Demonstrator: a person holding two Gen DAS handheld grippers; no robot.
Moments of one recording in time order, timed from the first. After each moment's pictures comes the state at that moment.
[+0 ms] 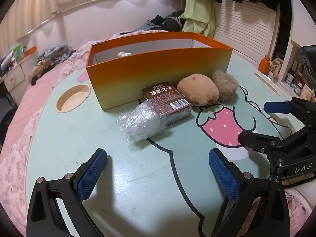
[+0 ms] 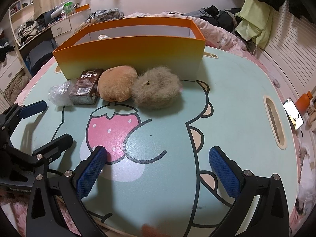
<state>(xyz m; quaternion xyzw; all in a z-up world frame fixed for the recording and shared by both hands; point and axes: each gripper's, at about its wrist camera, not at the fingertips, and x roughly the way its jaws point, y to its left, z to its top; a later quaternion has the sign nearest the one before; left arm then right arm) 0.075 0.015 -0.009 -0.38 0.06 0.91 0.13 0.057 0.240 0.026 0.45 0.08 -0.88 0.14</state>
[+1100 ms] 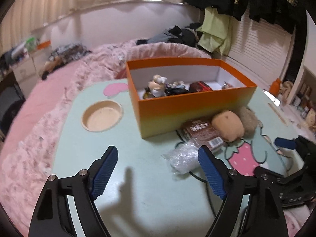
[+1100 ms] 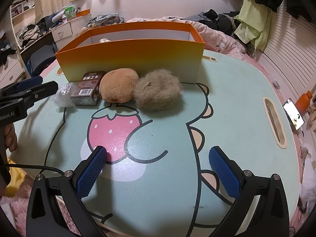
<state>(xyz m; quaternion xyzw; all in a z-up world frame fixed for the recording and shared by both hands) 0.046 -0.029 0.021 -0.37 0.00 0.92 0.11 0.061 0.243 0.024 0.43 0.07 -0.89 0.14</state>
